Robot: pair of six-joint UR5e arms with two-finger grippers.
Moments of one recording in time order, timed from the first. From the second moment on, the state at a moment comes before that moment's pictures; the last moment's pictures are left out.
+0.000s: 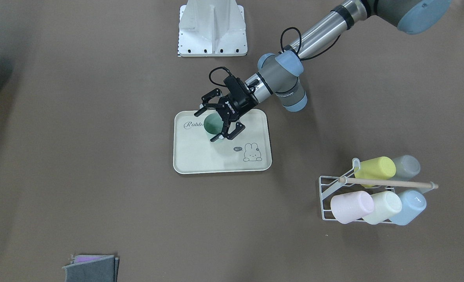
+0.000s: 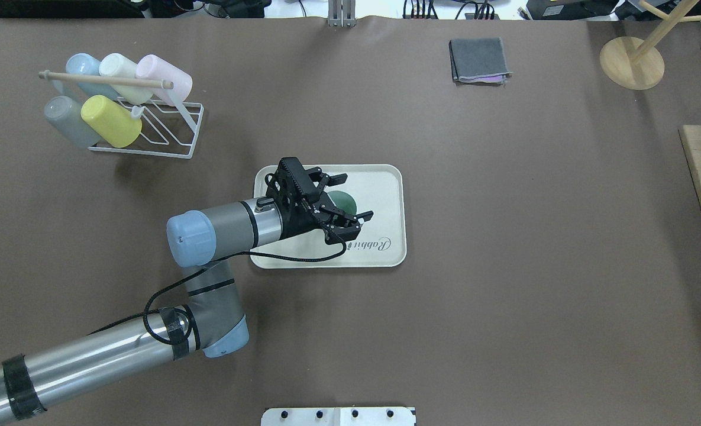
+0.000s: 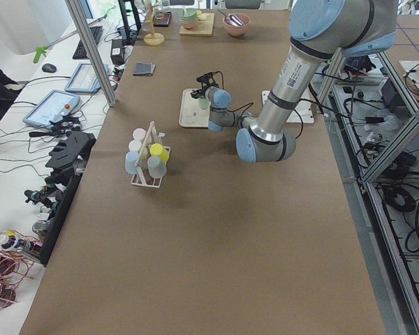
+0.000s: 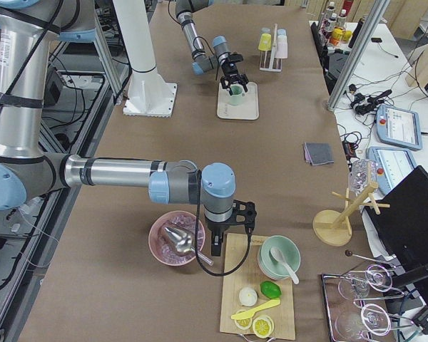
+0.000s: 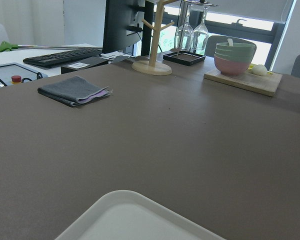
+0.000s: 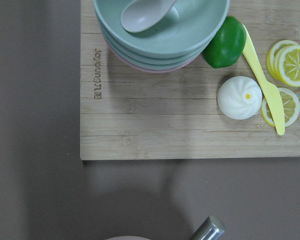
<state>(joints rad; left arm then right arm) -0.44 -2.28 -1.16 -3.16 -1.56 -0.47 1.58 -1.77 1.78 -1.55 2.25 0.05</state>
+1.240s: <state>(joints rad) -0.85 -2.35 -1.71 -1.71 -1.60 -0.46 1.58 -1.77 1.78 -1.55 2.35 0.07</state>
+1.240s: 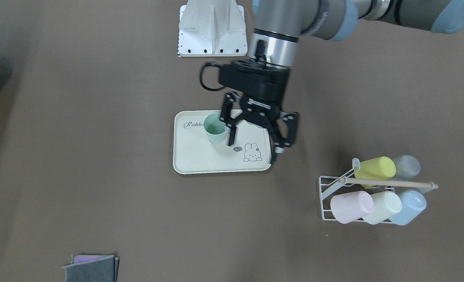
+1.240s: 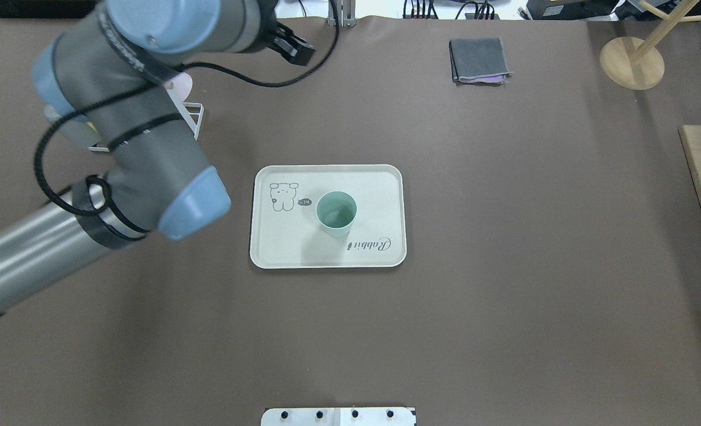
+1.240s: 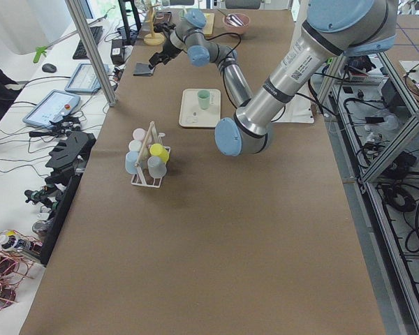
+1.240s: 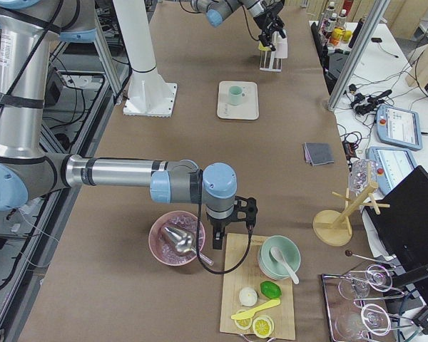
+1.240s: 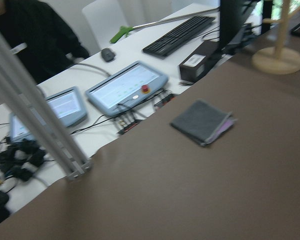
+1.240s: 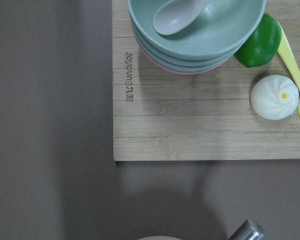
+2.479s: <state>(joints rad) -1.45 -1.67 -1.56 -1.76 -2.33 -0.46 1.58 -1.77 1.78 -1.55 2.34 0.06</state>
